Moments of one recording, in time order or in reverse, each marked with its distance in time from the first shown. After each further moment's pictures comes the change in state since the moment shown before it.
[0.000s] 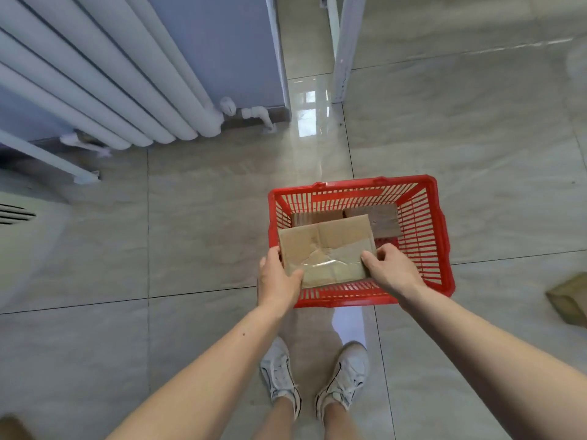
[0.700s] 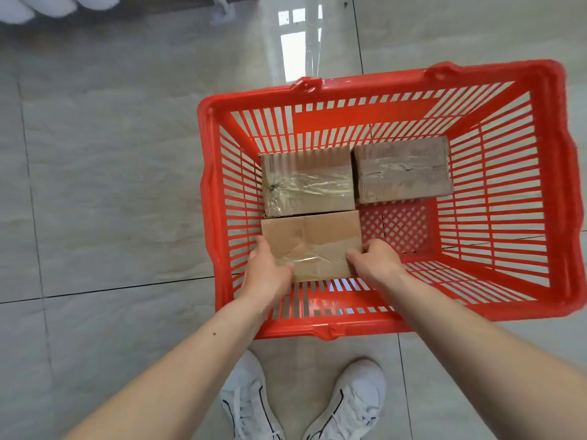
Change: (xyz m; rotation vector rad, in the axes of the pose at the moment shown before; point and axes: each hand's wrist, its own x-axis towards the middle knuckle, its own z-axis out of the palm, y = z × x) left_hand 0.185 -0.161 0.162 0.115 -0.205 -0.173; right_hand 0.227 0.118 0.183 -0.036 -0.114 0.173
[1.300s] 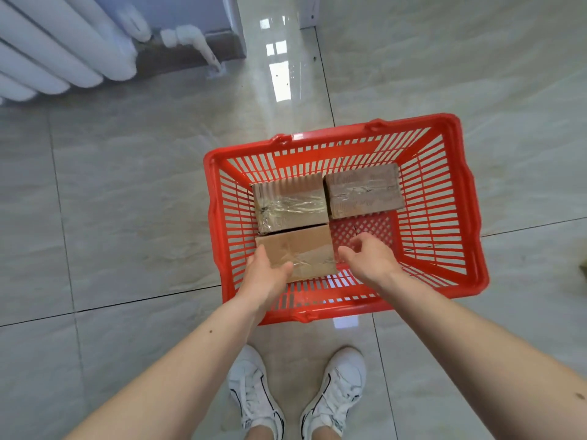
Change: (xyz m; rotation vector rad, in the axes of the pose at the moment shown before) left_hand -0.067 0.052 -0.024 -0.055 -0.023 0.010; right_hand -0.087 -0.022 -0.080 0.008 0.049 -0.097
